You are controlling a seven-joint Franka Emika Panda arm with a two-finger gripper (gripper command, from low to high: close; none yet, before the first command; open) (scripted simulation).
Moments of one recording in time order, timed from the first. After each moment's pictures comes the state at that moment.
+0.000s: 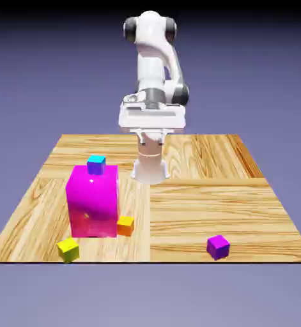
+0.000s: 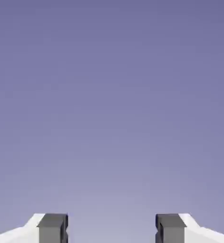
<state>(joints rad) 0.00 -0.53 0.00 -2.77 -0.02 3.00 0.72</state>
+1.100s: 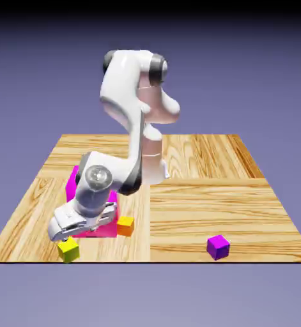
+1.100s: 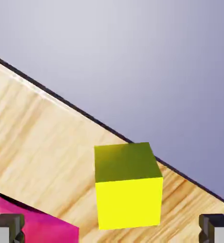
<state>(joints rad) -0.20 0.67 -0.10 -1.73 -0.46 2.02 0.10</state>
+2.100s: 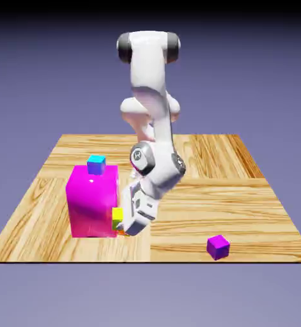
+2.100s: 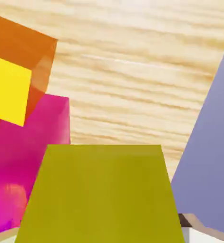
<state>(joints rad) -0.11 0.20 0.10 -2.41 -0.98 2.29 -0.11</state>
